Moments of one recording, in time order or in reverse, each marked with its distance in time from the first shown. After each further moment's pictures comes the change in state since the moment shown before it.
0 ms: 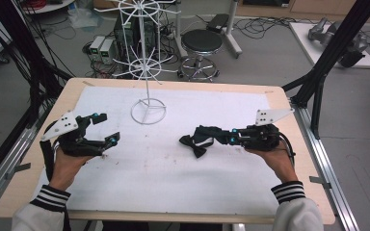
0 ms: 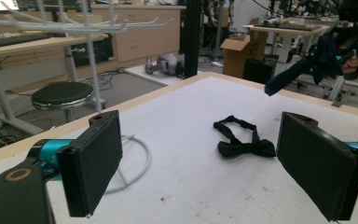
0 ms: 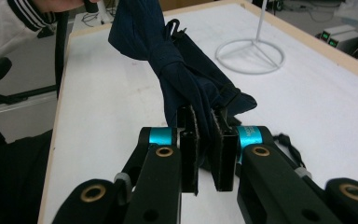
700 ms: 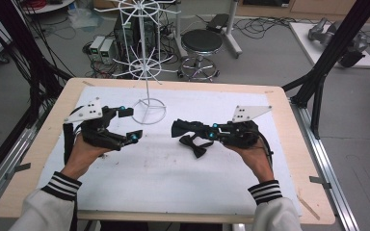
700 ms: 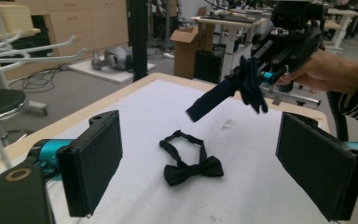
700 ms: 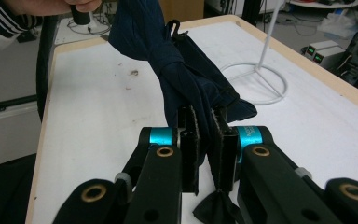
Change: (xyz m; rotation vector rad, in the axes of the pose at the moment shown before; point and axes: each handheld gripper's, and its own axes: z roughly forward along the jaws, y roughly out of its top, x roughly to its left) left arm -0.020 0.038 0.048 0.050 -0.218 -0.001; right arm 0.024 0.034 0.045 -0.025 -0.063 -0.031
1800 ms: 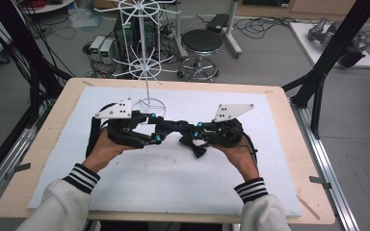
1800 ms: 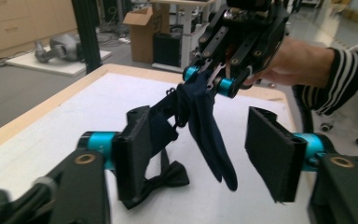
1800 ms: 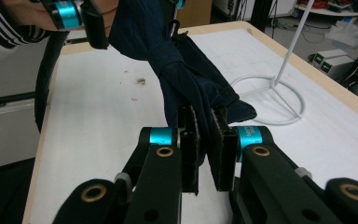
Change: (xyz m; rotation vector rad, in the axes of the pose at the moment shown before) left arm -0.010 0.007 0.054 0.066 -0.191 0.040; right arm 0.013 0.018 0.032 0.004 0.022 -0.043
